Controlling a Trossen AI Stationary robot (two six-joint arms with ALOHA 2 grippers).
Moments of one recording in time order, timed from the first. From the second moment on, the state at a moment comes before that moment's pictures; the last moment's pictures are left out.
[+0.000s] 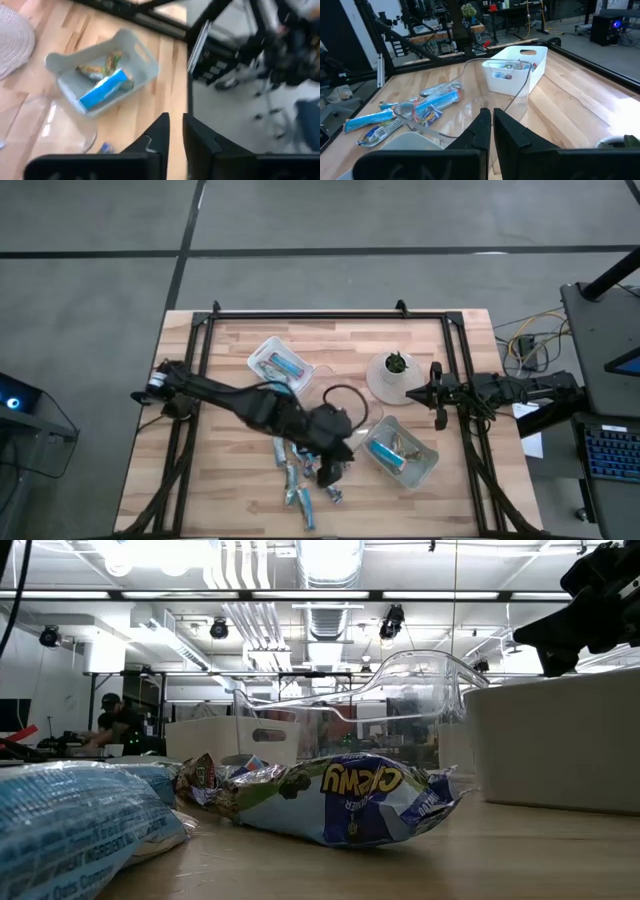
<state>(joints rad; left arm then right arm) -0.34 1.84 1.94 -0.71 -0.03 -0.58 0.17 0.05 0.10 -0.18 0.23 0.23</state>
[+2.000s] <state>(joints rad) -0.36 1.43 1.16 -0.39 -0.14 -0.27 0.17 0.05 0.10 -0.18 0.23 0.23</state>
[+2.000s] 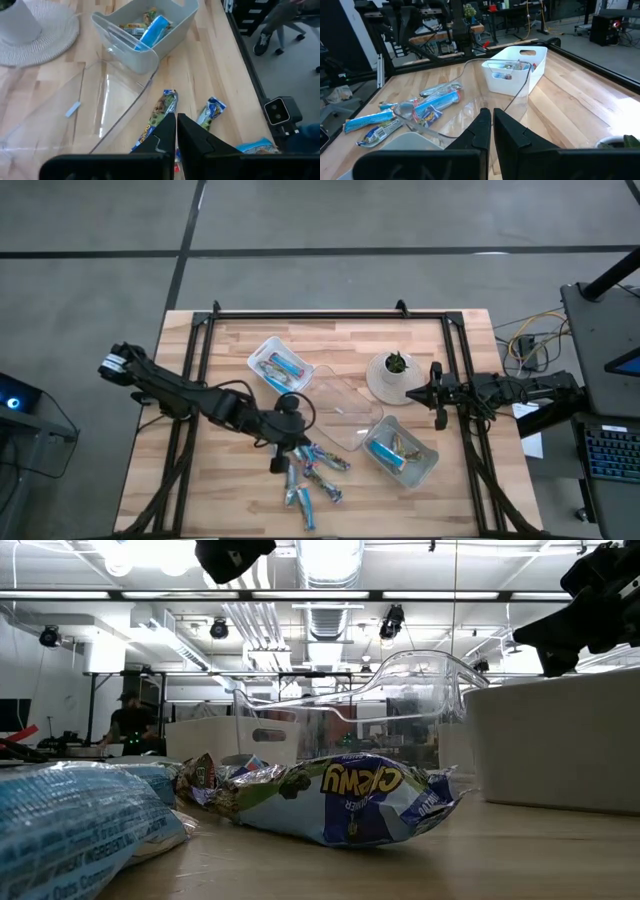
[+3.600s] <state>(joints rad) -0.40 1.37 1.16 -0.40 -0.03 0.03 0.17 0.05 0.10 -0.18 0.23 0.23</state>
